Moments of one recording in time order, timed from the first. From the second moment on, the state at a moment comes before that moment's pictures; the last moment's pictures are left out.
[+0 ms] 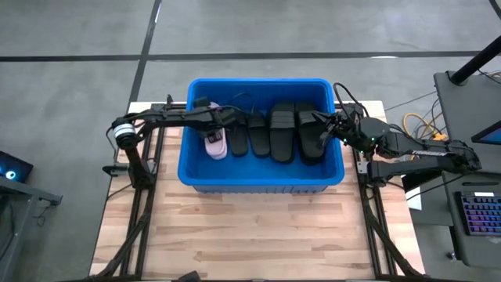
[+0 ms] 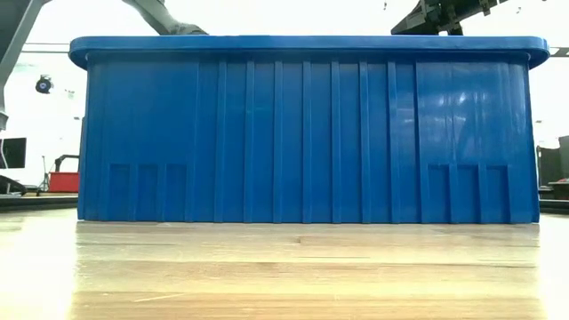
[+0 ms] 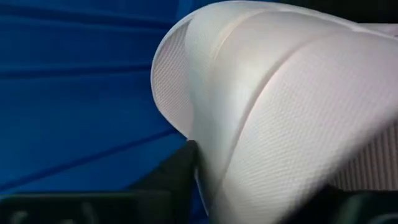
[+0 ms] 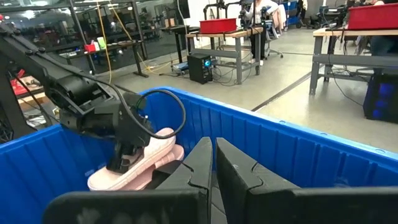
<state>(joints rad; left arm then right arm) 0.47 1.76 1.20 -0.81 -0.82 0.09 -0.12 0.76 0.70 -0.05 0.58 0.18</state>
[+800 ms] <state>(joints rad) 0.46 1.64 1.20 -0.92 -0.67 0.30 -0.12 0.76 0.70 -0.05 0.58 0.15</state>
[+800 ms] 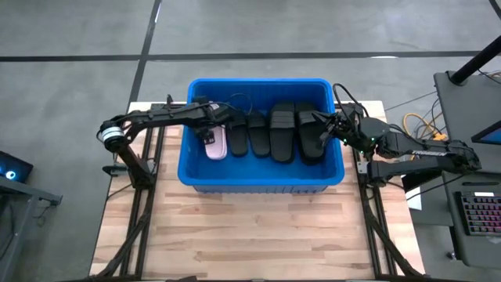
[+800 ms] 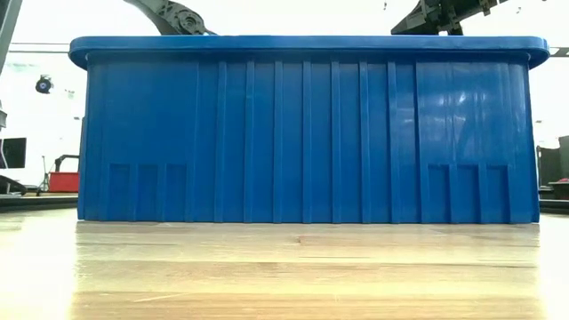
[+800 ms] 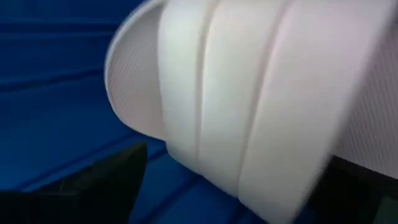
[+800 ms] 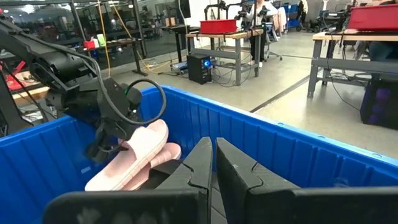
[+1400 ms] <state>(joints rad) 0.42 1.50 1.25 -1.05 -0.52 0.29 -0.12 0.76 0.70 -0.05 0.58 0.16</state>
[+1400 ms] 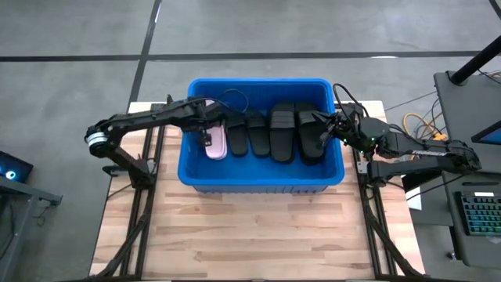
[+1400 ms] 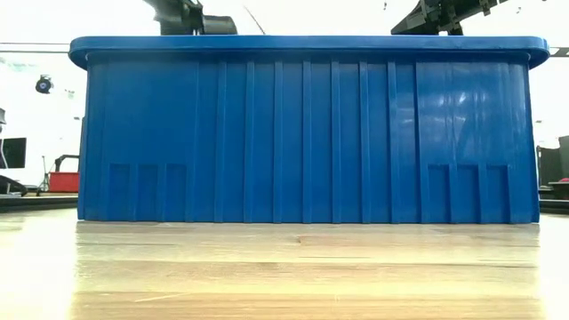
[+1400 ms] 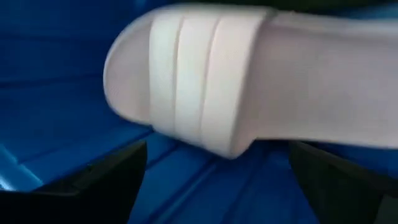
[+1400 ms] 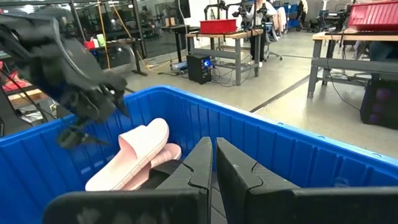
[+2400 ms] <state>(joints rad) 0.13 1.22 1.10 0.17 0.09 0.00 -0.12 0.76 0.70 -0.05 0.58 0.16</state>
